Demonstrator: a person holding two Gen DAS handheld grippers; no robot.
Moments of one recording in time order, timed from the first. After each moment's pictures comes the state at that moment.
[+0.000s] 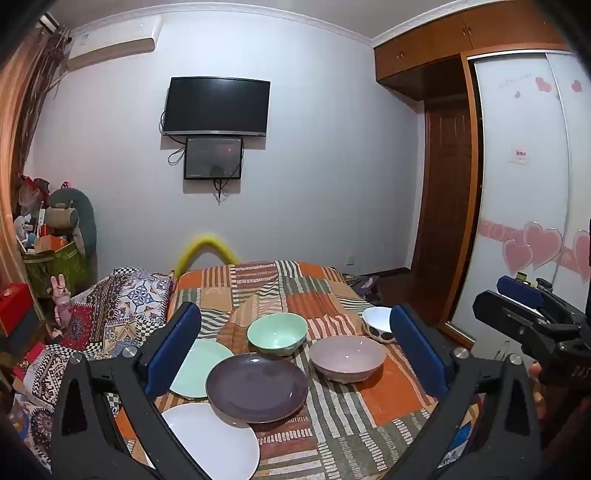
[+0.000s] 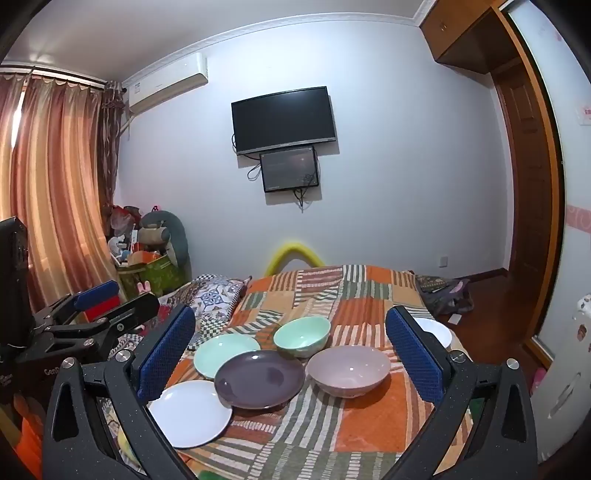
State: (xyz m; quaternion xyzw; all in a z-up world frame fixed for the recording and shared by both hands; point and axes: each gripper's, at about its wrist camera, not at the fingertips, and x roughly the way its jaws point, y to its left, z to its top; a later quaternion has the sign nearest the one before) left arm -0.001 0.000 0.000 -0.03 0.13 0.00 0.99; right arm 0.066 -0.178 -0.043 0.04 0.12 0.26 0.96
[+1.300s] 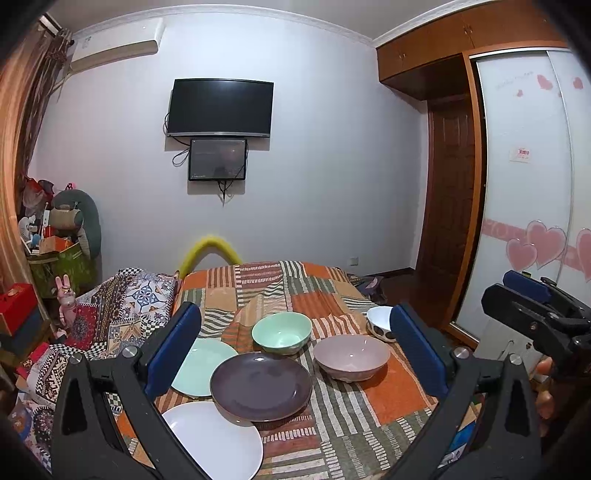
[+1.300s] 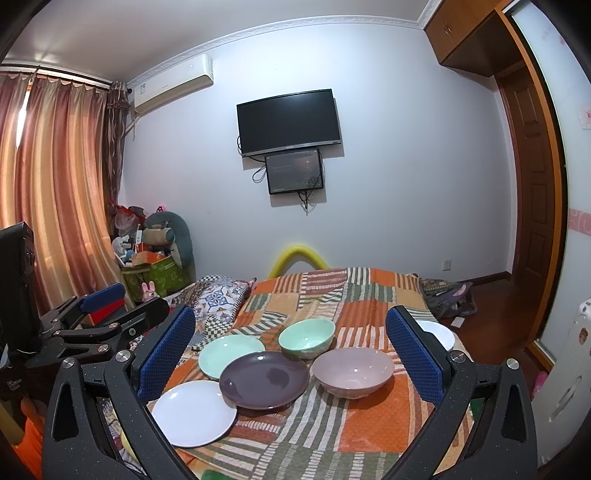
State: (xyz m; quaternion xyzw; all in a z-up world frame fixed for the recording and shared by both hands) left arm -0.003 0.000 0.000 -0.03 0.13 0.01 0.99; right arm 0.058 -0.175 -0.036 0.04 0.12 0.26 0.96
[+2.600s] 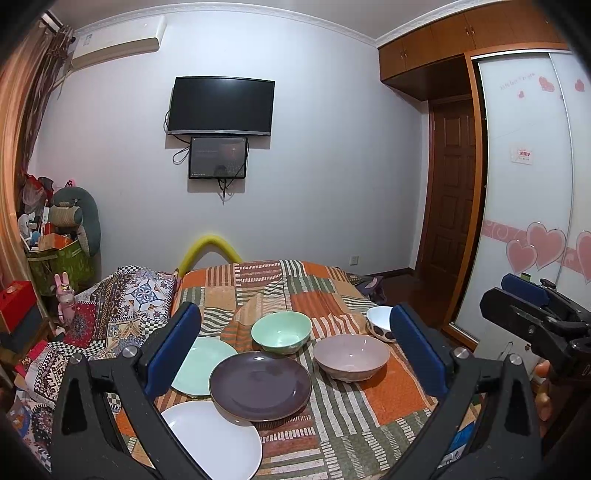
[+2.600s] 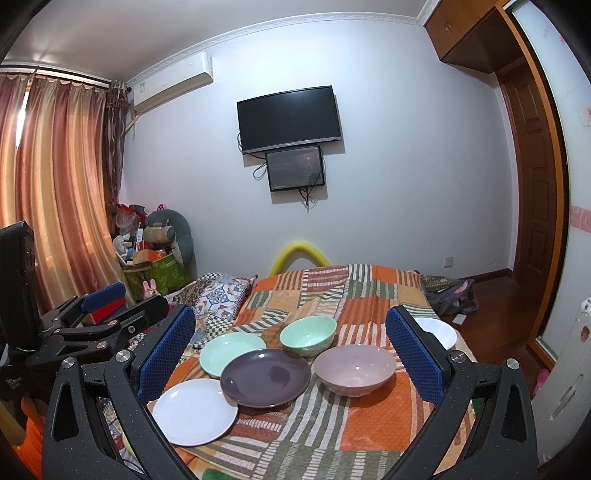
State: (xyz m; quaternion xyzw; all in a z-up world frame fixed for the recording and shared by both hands) left arm -0.002 0.000 -0.002 -0.03 0.13 0.01 0.99; right arm 0.060 -0.174 -0.042 0.04 0.12 0.26 0.96
